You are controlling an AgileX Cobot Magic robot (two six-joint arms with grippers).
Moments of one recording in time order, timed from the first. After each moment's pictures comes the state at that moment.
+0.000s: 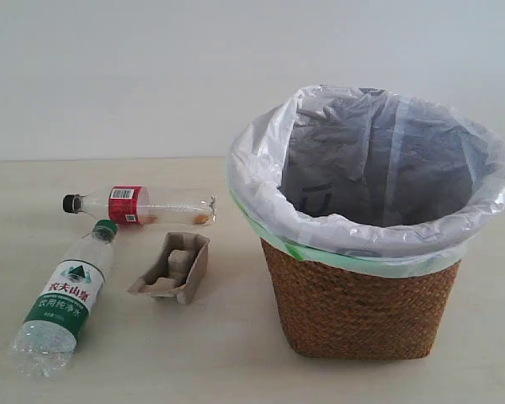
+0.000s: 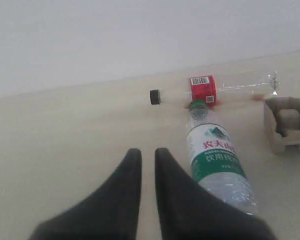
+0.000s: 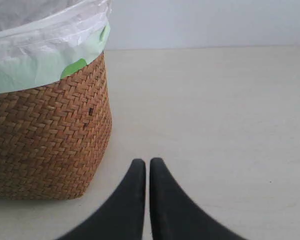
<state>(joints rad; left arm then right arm) -0.02 0.00 0.00 0.02 0.28 0.11 0.08 0.00 0.00 0.00 0.35 0.03</state>
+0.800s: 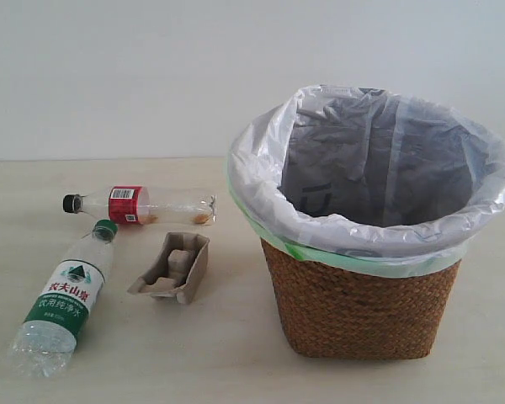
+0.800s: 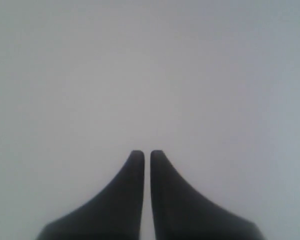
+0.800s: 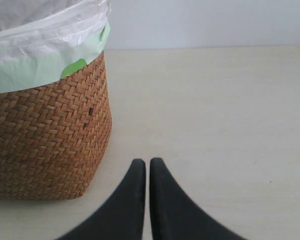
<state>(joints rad) -0.02 0.03 -0.20 0.12 -0.42 -0.40 0.08 0.00 0.00 0.00 0.35 0.03</state>
